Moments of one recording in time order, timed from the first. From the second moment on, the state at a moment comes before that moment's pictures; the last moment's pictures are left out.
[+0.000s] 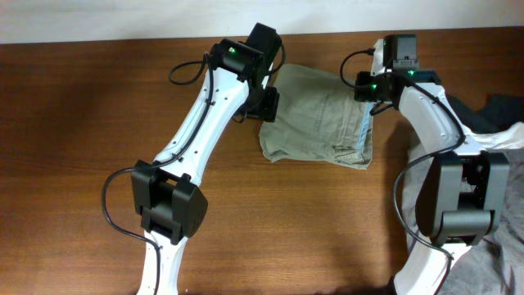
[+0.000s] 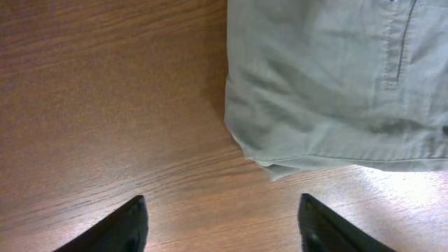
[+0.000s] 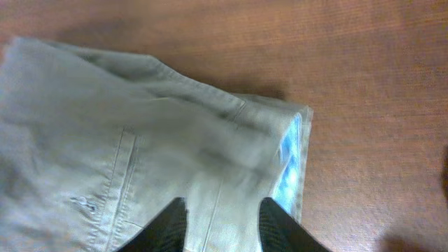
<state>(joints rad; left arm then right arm) -0.49 2.25 2.29 -1.42 -0.02 -0.25 -0.02 2.00 1.58 -0.59 -0.10 0.11</state>
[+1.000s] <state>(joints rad) -0.49 2.23 1.86 -1.14 0.20 -0.09 -0.03 1.91 1.31 -0.93 -0.04 0.38</state>
